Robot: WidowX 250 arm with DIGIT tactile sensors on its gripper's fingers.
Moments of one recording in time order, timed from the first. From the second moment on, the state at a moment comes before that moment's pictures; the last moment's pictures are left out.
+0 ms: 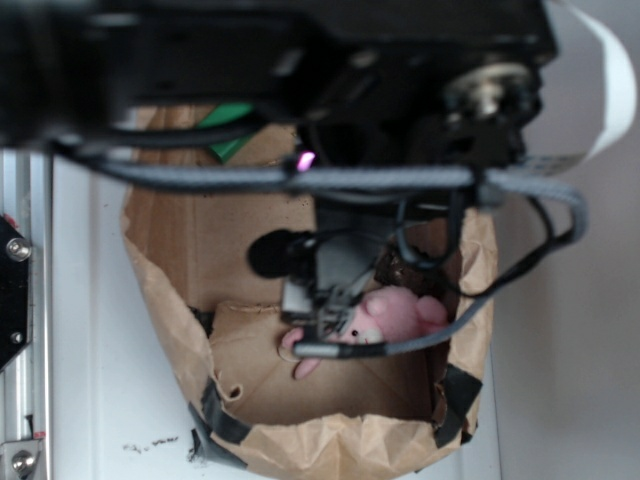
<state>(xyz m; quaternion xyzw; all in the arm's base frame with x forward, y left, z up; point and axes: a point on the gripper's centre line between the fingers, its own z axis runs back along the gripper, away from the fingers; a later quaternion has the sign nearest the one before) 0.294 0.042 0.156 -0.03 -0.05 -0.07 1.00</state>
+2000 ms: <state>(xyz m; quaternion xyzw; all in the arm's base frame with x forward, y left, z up) 0.287 0.070 0.085 -0.15 -0.03 0.12 0.98</state>
